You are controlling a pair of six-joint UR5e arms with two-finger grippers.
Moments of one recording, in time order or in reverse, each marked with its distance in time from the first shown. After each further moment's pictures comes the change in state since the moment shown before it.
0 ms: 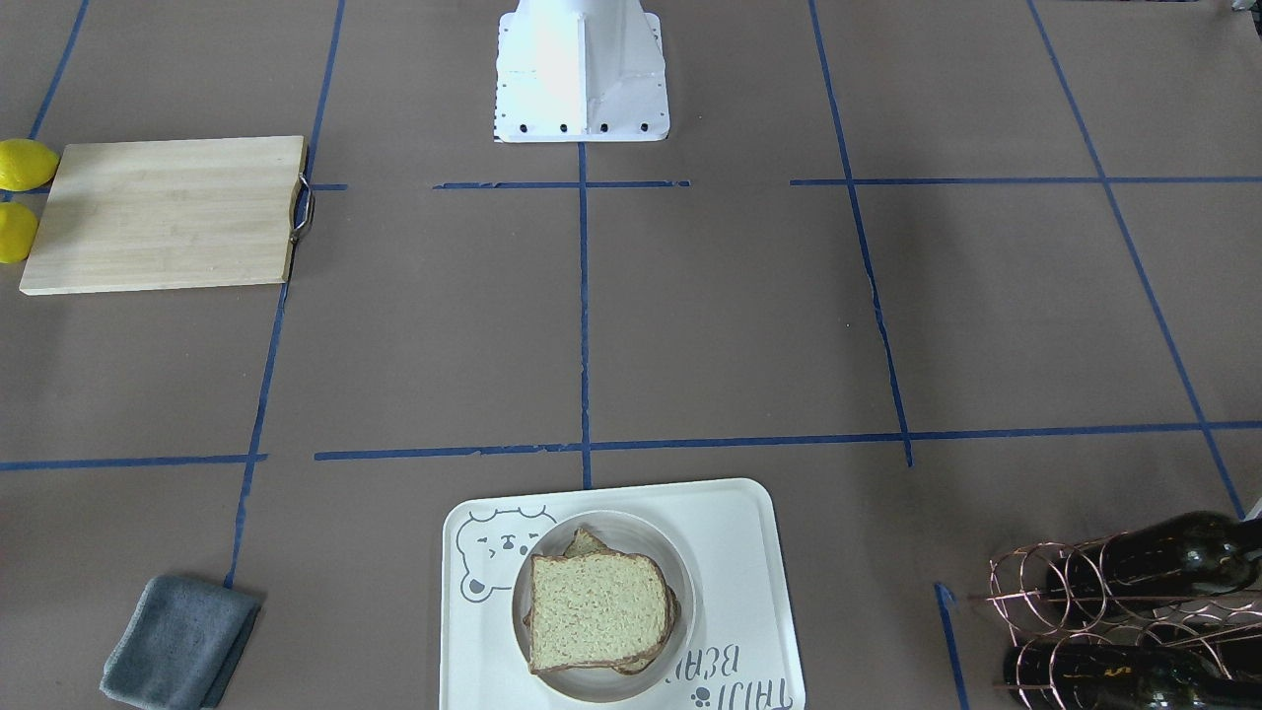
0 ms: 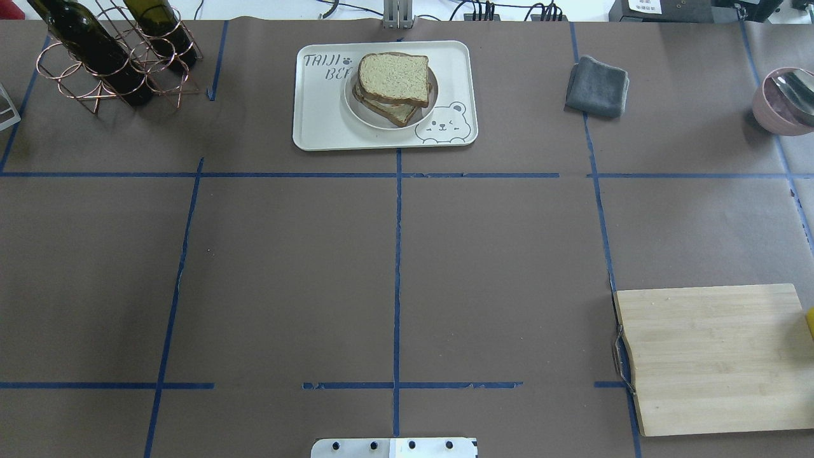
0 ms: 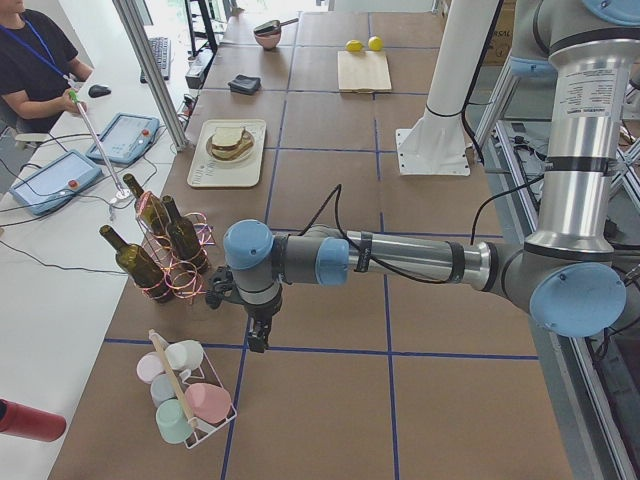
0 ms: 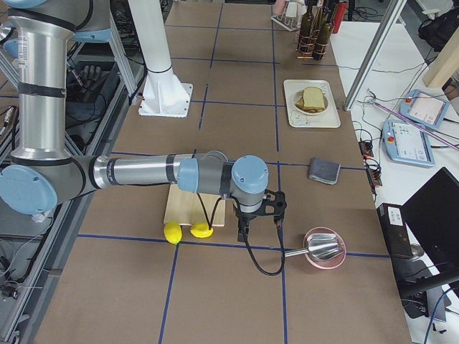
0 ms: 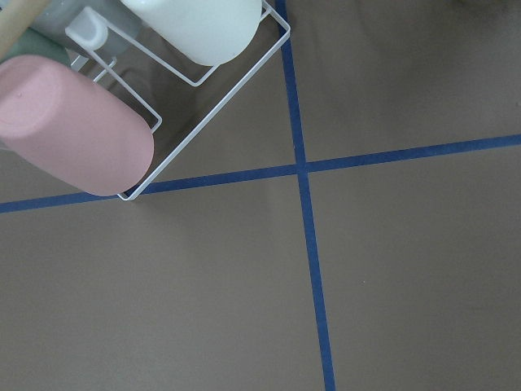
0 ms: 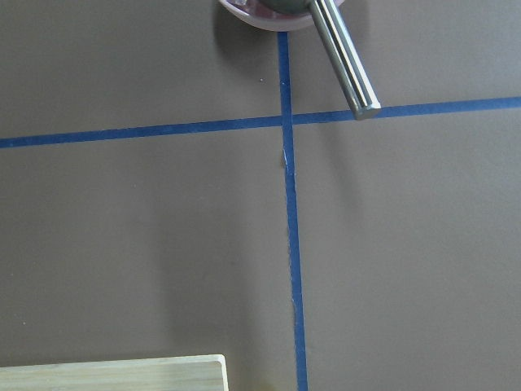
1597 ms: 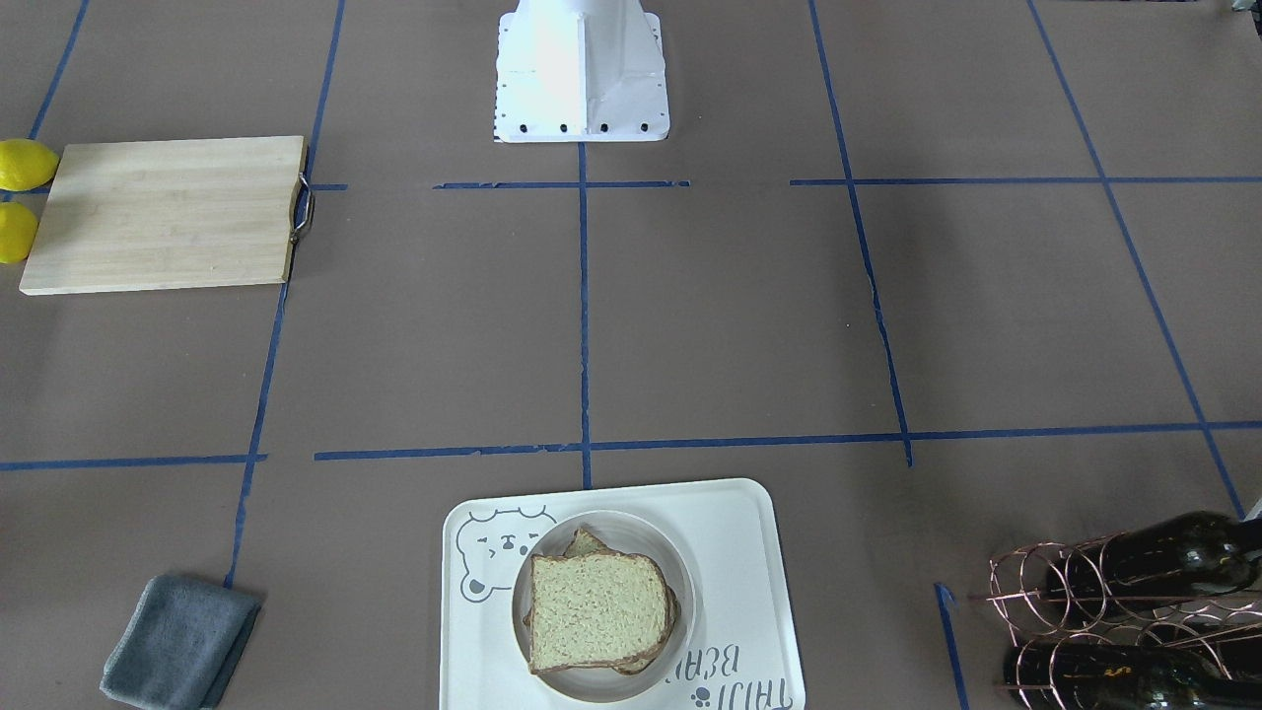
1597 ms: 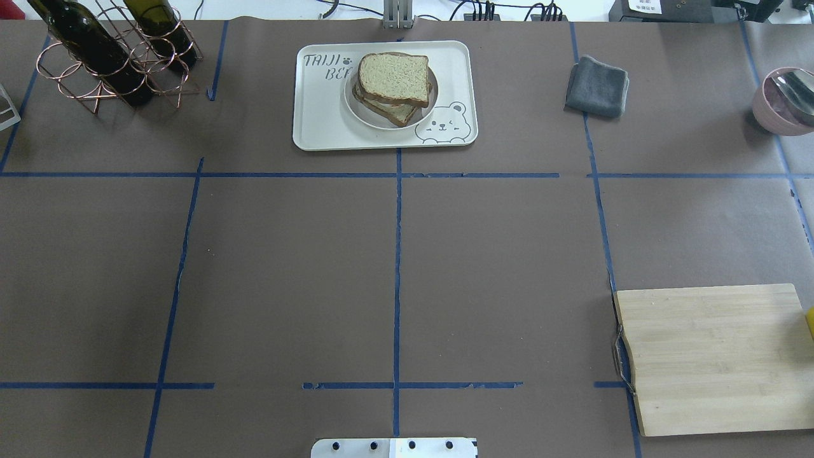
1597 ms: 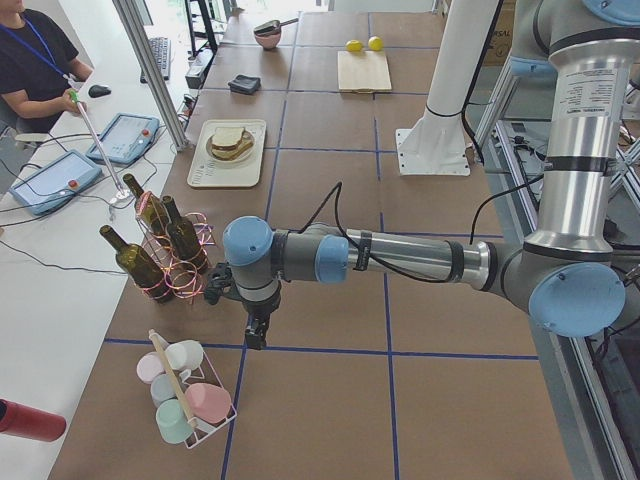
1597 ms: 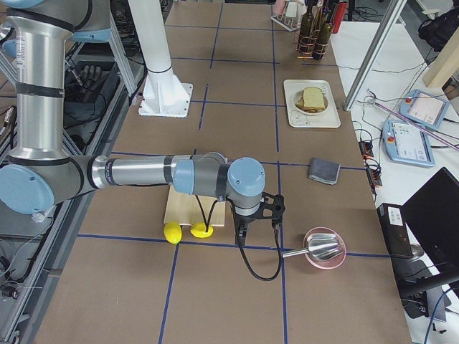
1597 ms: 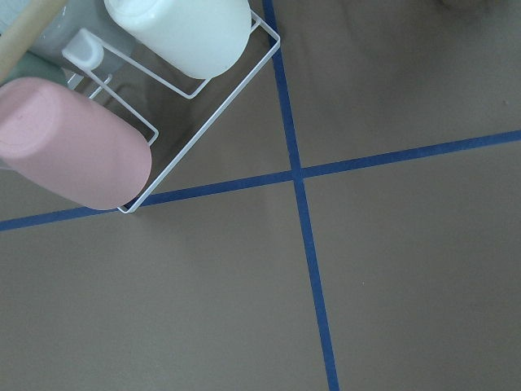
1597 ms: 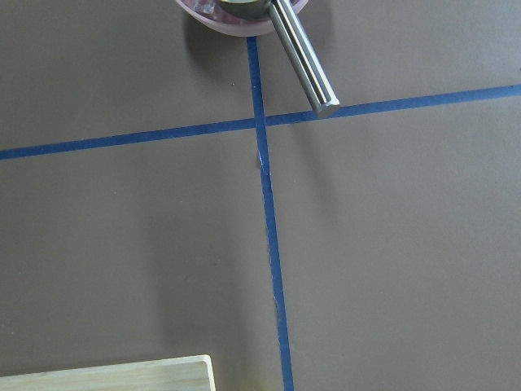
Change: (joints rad) left arm -0.001 -0.005 -0.008 -0.005 -0.001 0.007; right arm 0.014 0.000 0.000 0.003 -0.008 0.012
